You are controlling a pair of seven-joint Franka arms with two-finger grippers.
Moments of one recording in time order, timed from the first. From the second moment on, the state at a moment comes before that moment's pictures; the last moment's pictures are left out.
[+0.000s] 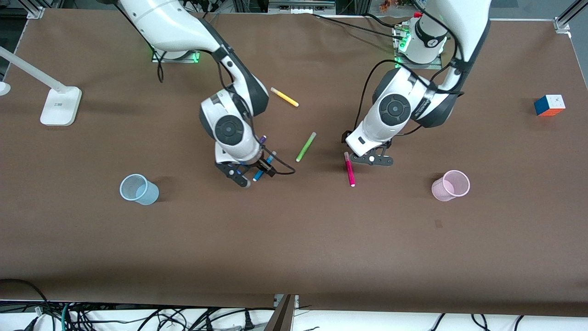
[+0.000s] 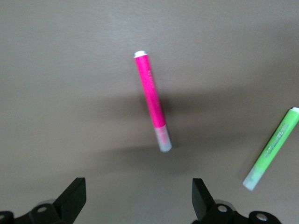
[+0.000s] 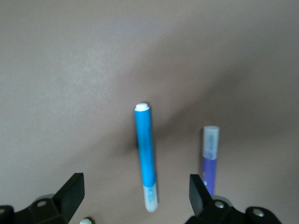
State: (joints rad) left arm -0.28 0.39 -0.24 -2.00 -0.01 2.27 -0.41; right arm 0.55 0.70 0.08 -1.57 0.06 2.24 1.24
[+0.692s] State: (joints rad) left arm -0.30 0.53 -0.24 -2.02 0.01 2.43 -0.41; right arm 0.56 0.80 0.08 -1.54 0.02 2.26 1.23
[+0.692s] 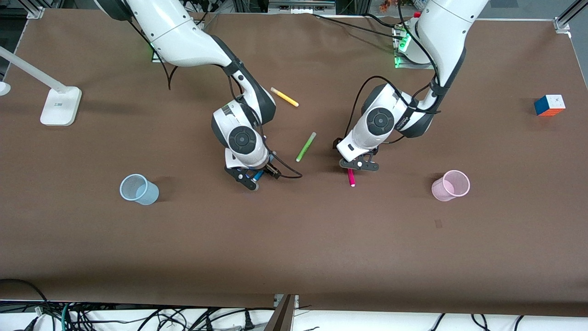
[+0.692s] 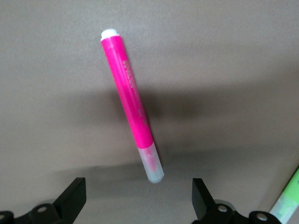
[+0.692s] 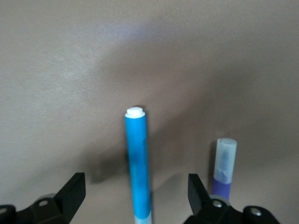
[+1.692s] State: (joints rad) left arm -0.32 0.55 -0.24 -2.02 0.03 2.44 -0.41; right arm 0.52 0.77 0.06 -1.49 0.02 2.19 1.11
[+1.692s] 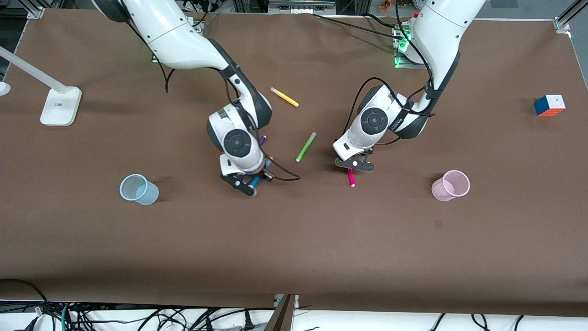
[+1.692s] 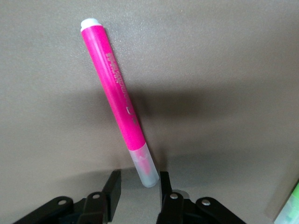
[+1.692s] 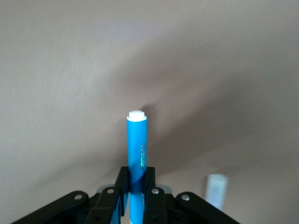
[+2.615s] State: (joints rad) left arm -0.28 0.45 -0.22 -1.90 0.07 2.01 -0.26; right arm 0.22 0.55 0.05 -1.24 0.10 1.61 0.66
